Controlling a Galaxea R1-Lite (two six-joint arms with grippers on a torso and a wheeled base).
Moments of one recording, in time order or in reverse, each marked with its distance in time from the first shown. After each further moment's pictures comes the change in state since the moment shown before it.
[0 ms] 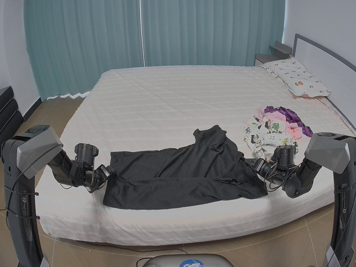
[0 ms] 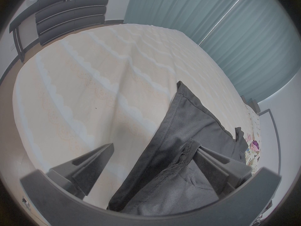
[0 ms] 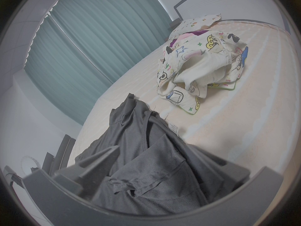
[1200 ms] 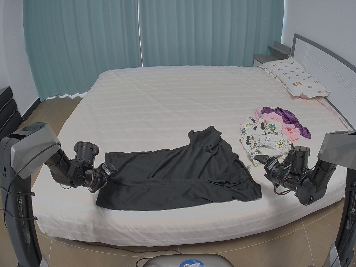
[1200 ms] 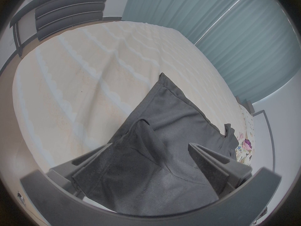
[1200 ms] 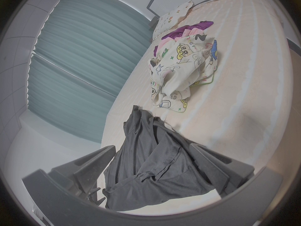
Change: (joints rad) left arm -0.022 -0.063 0.057 -0.027 -0.030 -0.050; right arm -0.012 -0.128 0.246 -0.159 0.080 0.273
